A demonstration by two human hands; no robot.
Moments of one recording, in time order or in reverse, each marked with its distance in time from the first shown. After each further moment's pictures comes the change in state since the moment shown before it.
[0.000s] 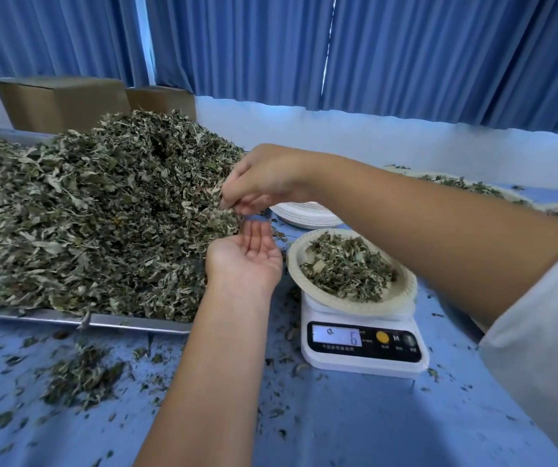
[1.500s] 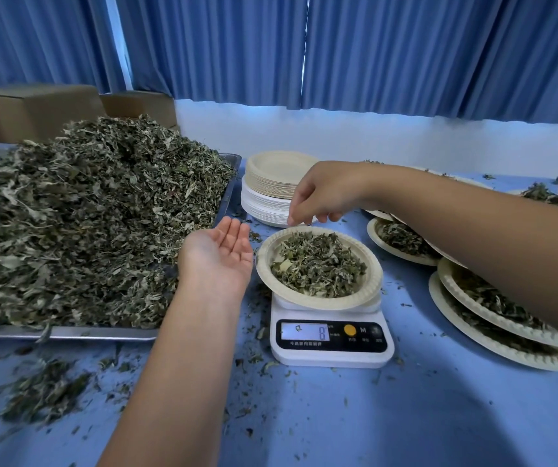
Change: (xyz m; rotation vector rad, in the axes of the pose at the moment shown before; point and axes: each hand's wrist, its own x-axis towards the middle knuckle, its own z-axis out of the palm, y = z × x) left_hand -0.011 -0.012 0.006 0.282 -0.013 0.150; right_hand -0.067 0.065 -0.073 -0.433 0.072 0.118
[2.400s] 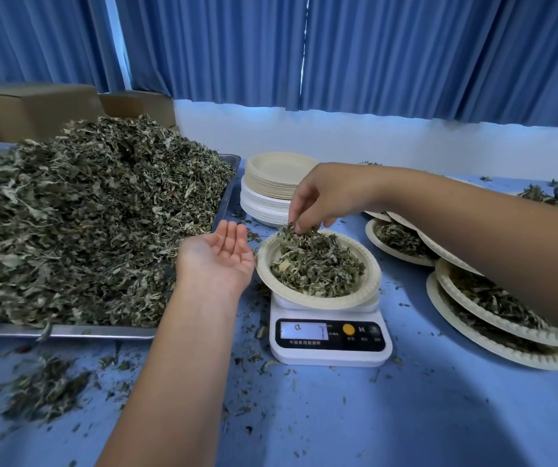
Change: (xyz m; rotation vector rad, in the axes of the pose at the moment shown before) left_hand 0.000 0.003 -0.004 -0.104 0.006 -0.082; right_hand -0.017 -0.007 0.000 -0.001 -0.030 -0.062
